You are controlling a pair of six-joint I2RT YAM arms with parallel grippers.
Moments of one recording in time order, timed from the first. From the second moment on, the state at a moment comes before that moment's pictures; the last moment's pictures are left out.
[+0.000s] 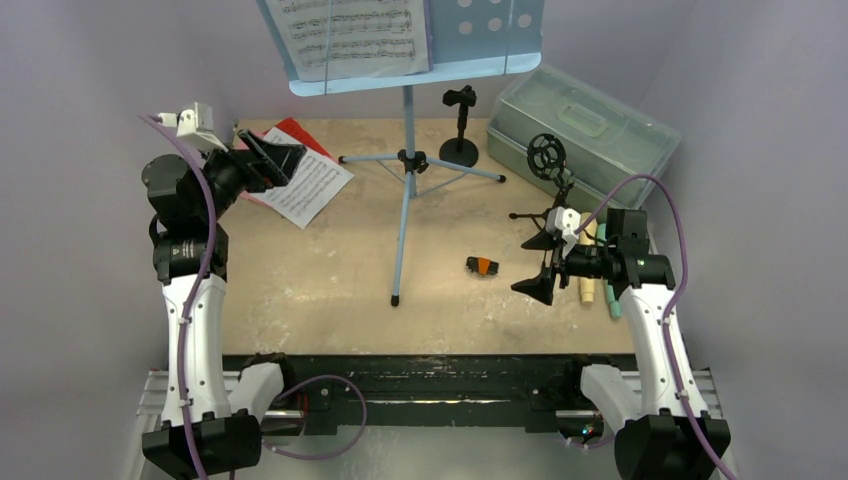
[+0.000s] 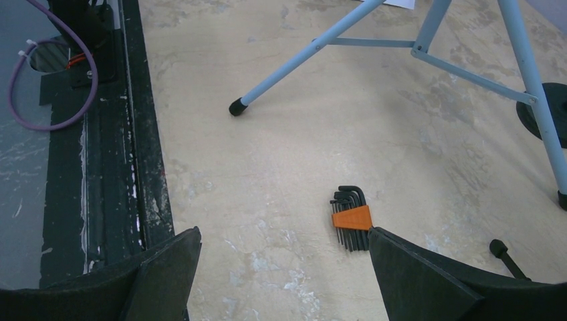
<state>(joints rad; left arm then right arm) 0.21 0.96 1.14 -0.21 0.57 -0.50 -0.08 0.92 0.85 -0.87 -1.15 -0.88</state>
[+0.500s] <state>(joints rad) 0.18 0.97 1.20 -0.15 0.71 -0.58 -0.08 0.92 0.85 -0.88 -1.15 -0.89</state>
